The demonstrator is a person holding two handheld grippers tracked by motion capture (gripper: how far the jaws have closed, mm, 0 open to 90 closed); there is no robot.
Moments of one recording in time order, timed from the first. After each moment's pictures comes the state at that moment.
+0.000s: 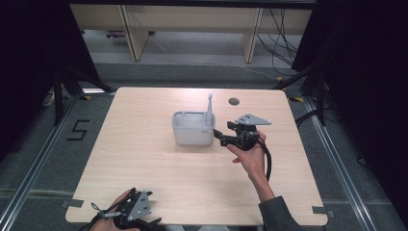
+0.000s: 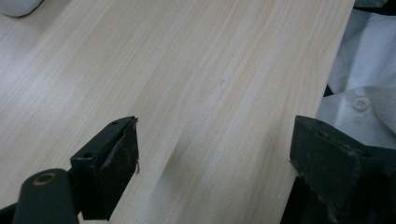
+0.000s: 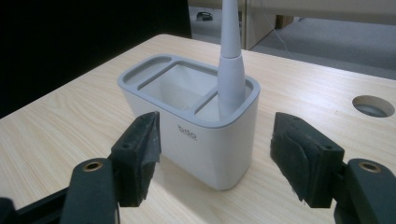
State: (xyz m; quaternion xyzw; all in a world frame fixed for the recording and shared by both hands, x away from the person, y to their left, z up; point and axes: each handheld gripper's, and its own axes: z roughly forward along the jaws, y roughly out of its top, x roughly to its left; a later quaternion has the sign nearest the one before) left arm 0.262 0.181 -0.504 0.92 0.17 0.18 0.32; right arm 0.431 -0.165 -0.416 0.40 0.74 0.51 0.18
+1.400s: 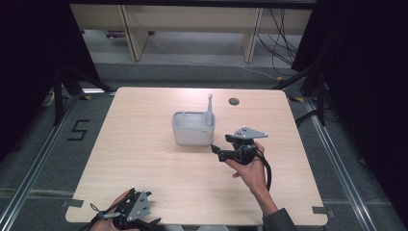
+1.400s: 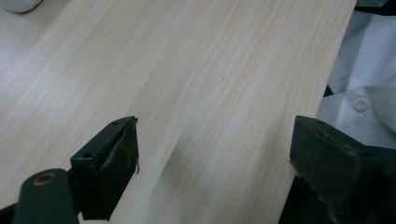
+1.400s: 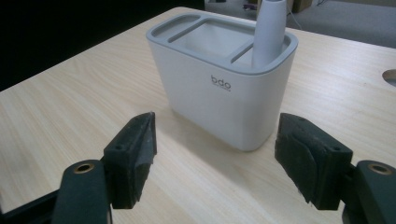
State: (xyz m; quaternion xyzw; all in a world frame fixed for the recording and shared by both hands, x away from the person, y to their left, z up) left arm 0.261 0.182 -0.504 0.92 0.18 0.18 0.31; right arm 0.402 -0.162 -0.434 0.37 0.77 0.49 0.16
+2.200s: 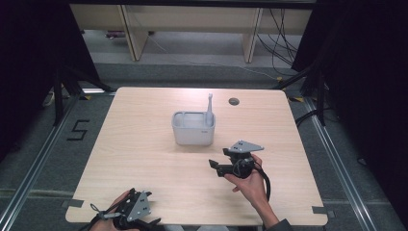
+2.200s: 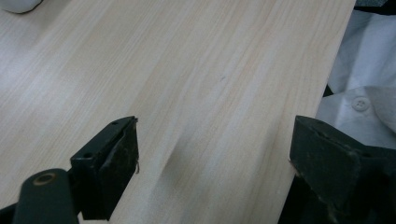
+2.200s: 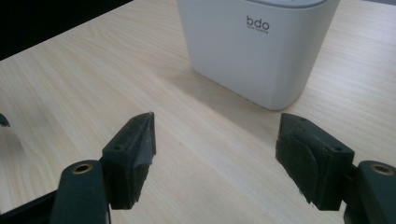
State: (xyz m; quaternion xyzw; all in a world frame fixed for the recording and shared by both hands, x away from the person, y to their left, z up) left arm 0.262 0.182 -0.503 0.92 0.17 0.18 0.30; right arm 0.377 -0.159 -0.459 0.37 0.79 0.47 0.14
